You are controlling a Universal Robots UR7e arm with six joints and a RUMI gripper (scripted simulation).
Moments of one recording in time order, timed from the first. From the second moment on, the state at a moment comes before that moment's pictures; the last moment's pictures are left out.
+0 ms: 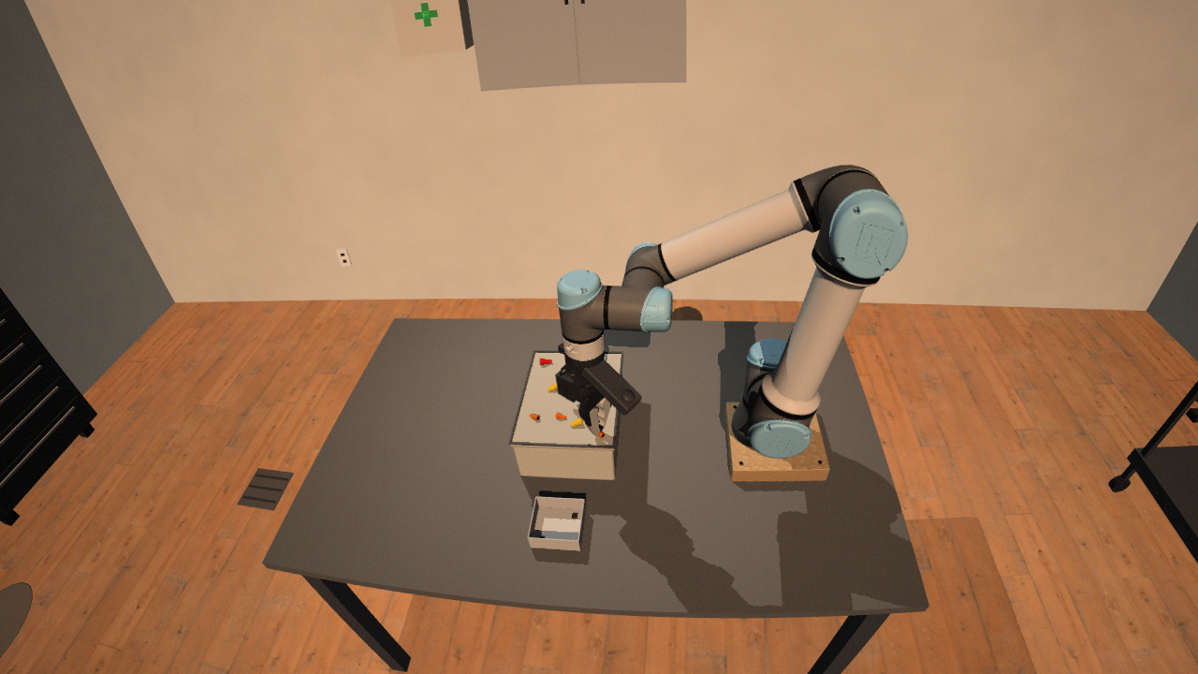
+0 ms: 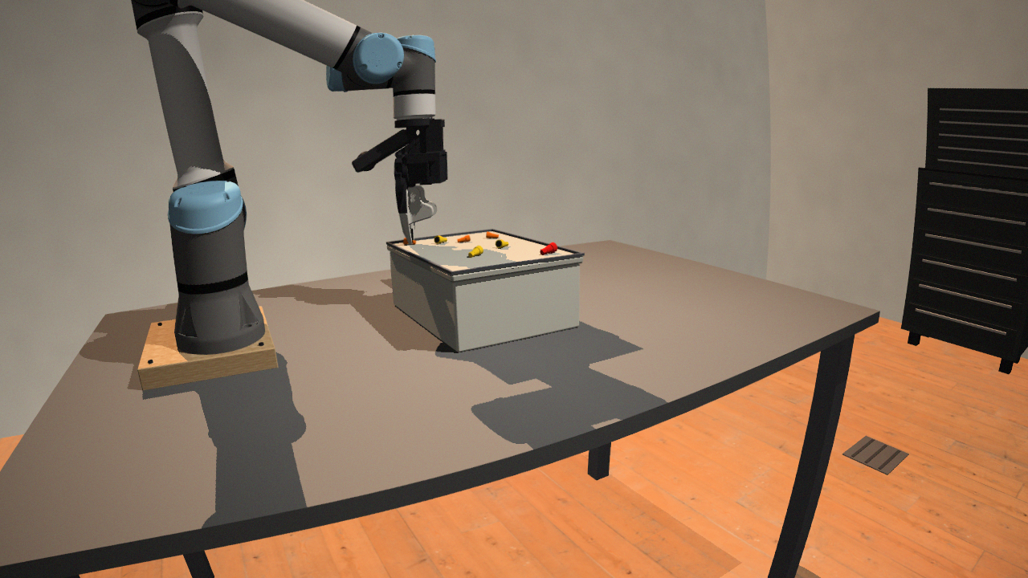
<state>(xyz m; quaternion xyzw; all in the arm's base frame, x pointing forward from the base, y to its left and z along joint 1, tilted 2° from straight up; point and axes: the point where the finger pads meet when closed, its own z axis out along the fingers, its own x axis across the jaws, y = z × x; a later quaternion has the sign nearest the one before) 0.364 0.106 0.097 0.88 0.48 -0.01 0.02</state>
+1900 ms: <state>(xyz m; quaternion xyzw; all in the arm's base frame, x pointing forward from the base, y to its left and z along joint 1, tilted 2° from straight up) 0.365 0.108 0.168 0.88 0.48 0.00 0.02</state>
